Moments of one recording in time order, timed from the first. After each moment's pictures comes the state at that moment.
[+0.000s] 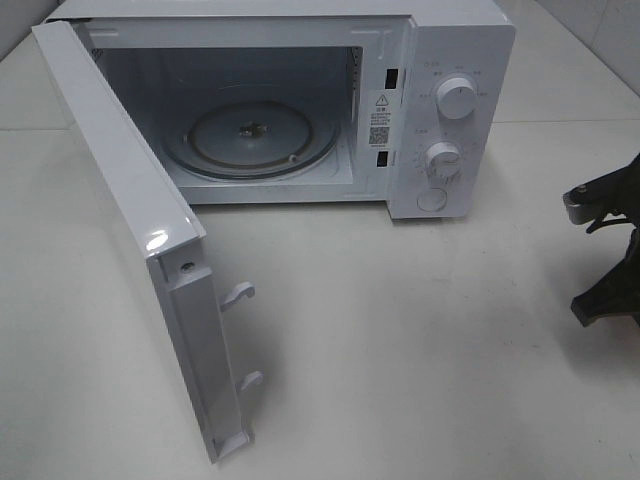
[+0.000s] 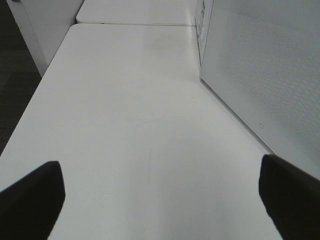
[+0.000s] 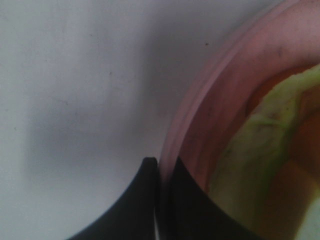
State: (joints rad) left arm 0.03 0.00 -0.50 -0.03 1.04 0.00; right arm 0.14 1.63 -0.69 -0.55 0.53 0.34
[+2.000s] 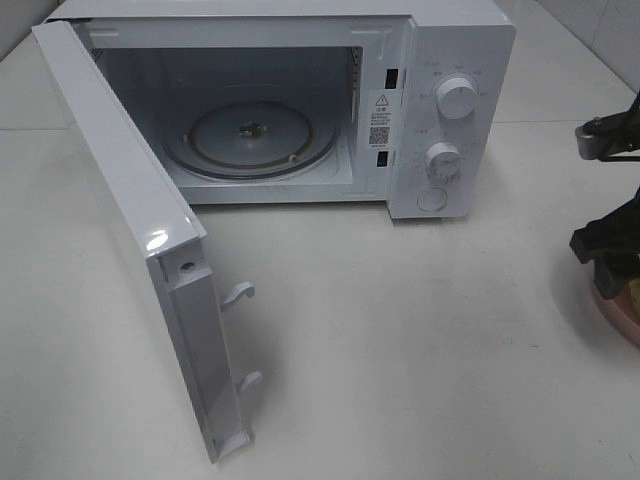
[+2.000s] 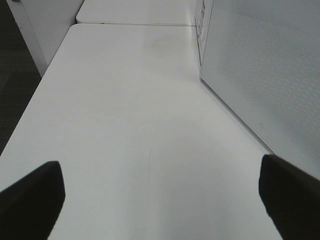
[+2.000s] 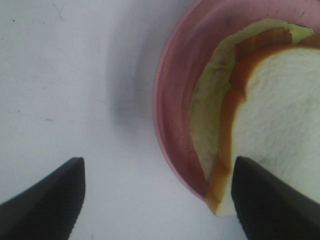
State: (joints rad) left arm 0.03 0.00 -0.50 -0.03 1.04 0.00; right arm 0.14 1.52 -0.86 -0.28 0.78 0.18
